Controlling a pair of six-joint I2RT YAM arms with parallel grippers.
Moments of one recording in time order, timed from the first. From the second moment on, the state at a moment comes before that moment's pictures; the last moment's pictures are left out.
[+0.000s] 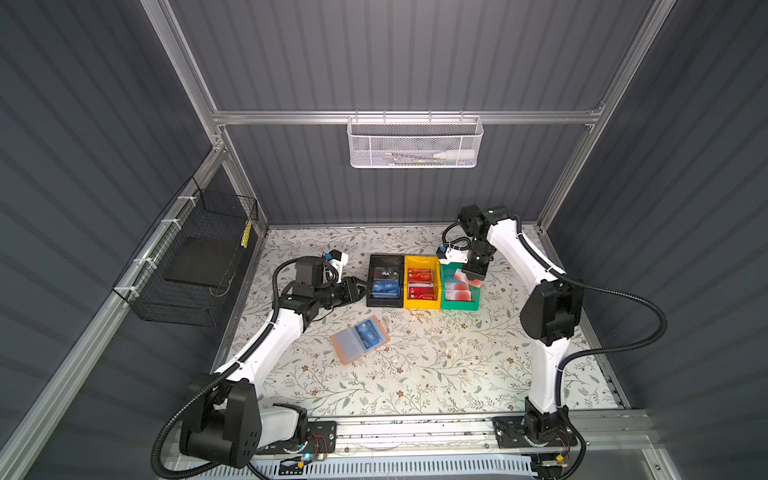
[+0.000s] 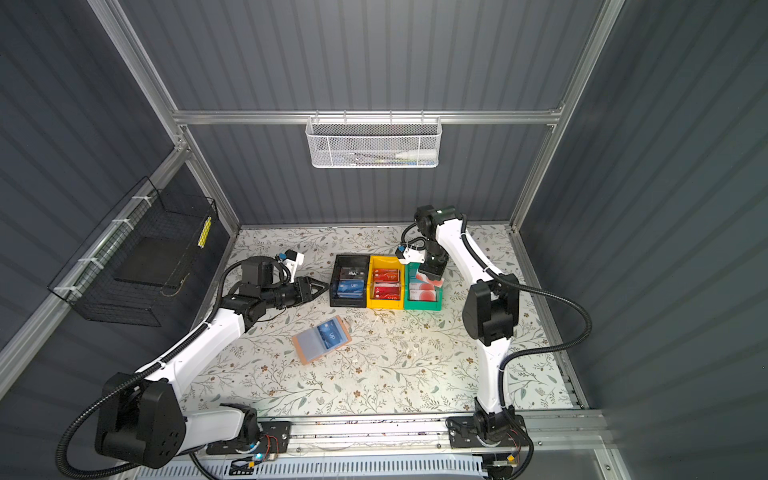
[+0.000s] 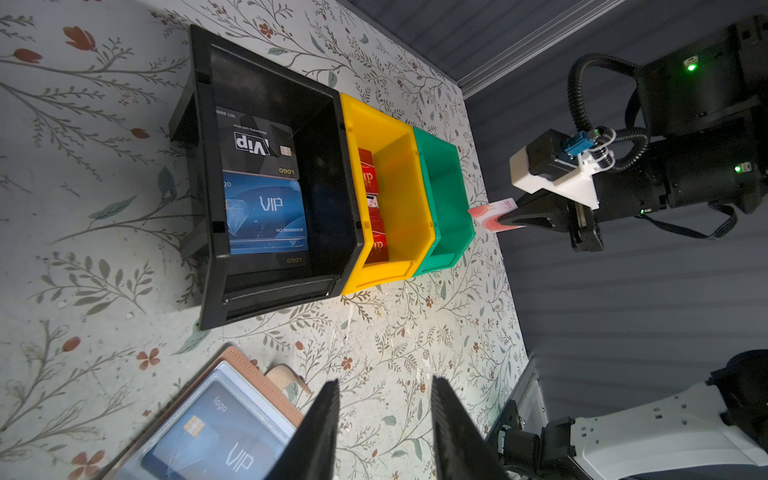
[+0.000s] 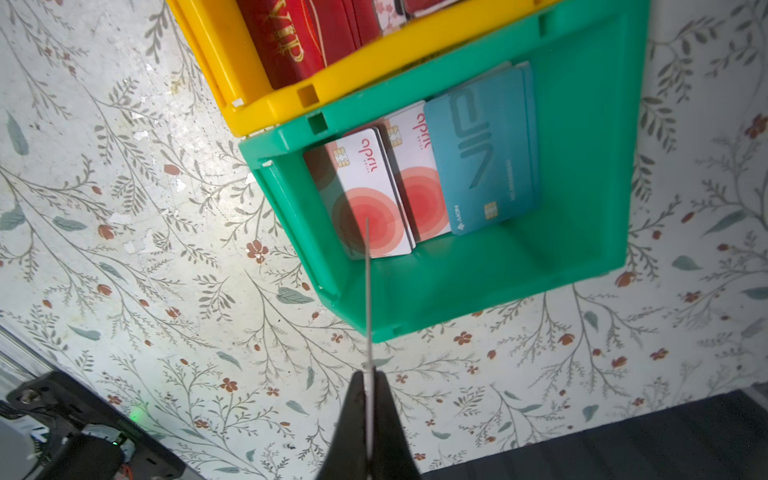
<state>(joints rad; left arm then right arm) -0.26 1.29 0.87 -0.22 0.67 -0.53 0.32 2.11 2.07 -1.49 0.02 -0.90</state>
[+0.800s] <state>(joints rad) -0.26 1.29 0.87 -0.22 0.64 -0.53 0.33 2.22 2.02 -1.46 -0.02 -1.07</state>
